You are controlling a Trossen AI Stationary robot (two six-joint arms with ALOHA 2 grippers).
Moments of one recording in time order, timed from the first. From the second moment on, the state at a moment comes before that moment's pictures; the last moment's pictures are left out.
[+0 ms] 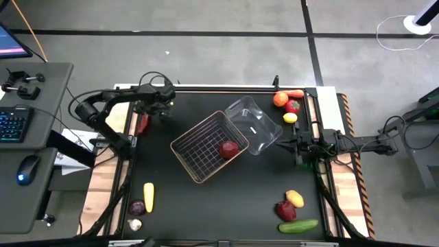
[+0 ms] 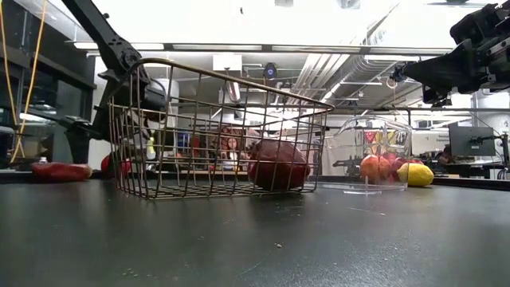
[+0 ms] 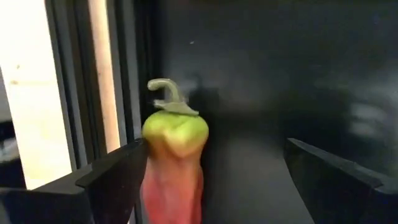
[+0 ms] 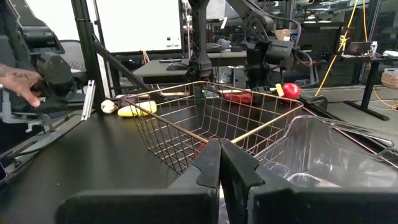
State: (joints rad) left arm 0.86 1.60 0.82 -0.90 -0.40 -0.68; right arm 0.07 0.03 0.01 0.03 0.09 0.03
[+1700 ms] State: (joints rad) left arm 0.76 1.50 0.70 -1.02 -0.23 -0.74; right arm 0.07 0.03 0.01 0.03 0.09 0.03
